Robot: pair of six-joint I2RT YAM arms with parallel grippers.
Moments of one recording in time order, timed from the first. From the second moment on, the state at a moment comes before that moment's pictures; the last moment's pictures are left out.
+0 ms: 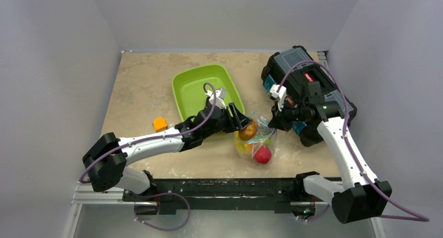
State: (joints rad) left arm -0.98 1.40 0.85 0.23 -0.11 -1.01; right arm 0.17 1.10 1.07 -0.99 -0.69 -0.61
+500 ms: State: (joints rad) left arm -0.91 1.33 0.80 0.27 -0.11 -1.09; right arm 0.17 1.10 1.07 -0.98 -0.67 -0.60
